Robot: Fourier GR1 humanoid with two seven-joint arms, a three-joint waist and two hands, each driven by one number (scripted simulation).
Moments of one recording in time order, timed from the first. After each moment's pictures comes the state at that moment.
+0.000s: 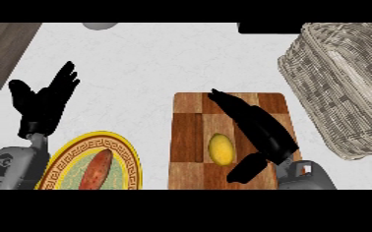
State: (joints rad) left arm -0.22 0.41 -0.03 -1.34 0.24 0.10 0.17; right arm -0.21 -0.17 0.36 -1.74 0.56 0.37 0.24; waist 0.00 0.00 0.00
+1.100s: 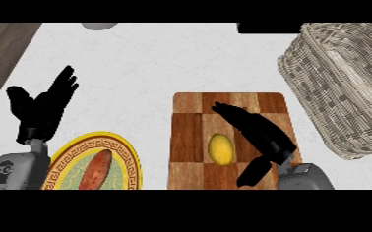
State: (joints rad) left arm -0.18 0.33 0.07 -1.38 0.13 0.01 0.19; right arm -0.15 -0.16 0.31 -1.61 0.66 0.44 0.02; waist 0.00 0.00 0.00
